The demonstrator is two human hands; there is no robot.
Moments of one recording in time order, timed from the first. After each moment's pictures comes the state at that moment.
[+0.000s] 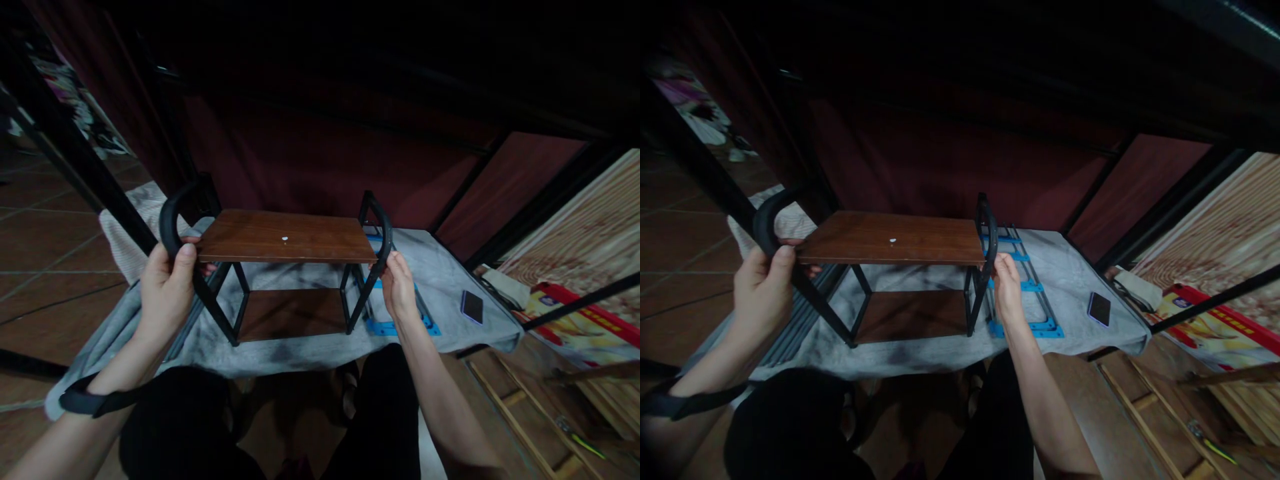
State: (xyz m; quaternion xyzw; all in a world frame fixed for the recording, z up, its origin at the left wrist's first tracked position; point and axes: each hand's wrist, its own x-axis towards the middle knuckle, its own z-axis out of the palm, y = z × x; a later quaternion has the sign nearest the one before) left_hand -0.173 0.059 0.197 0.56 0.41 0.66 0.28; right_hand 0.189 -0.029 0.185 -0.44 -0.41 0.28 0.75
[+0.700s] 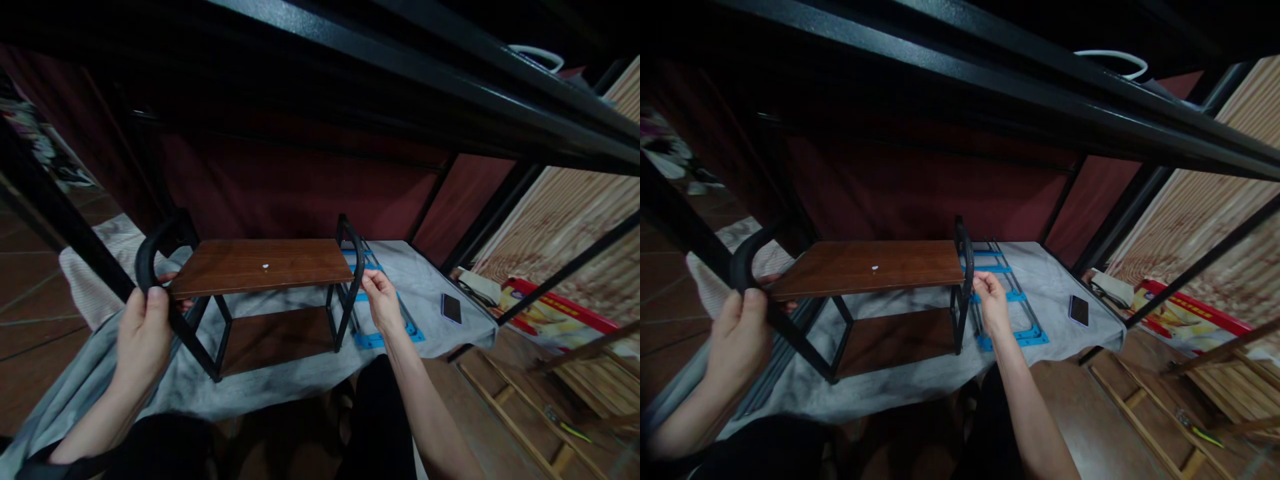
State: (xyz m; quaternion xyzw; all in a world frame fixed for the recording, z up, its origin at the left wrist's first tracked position) left_hand -0.170 0.049 0.197 0.53 0.43 0.66 0.31; right_hand 0.197 -0.046 0.190 -0.47 -0.41 0.27 0.73
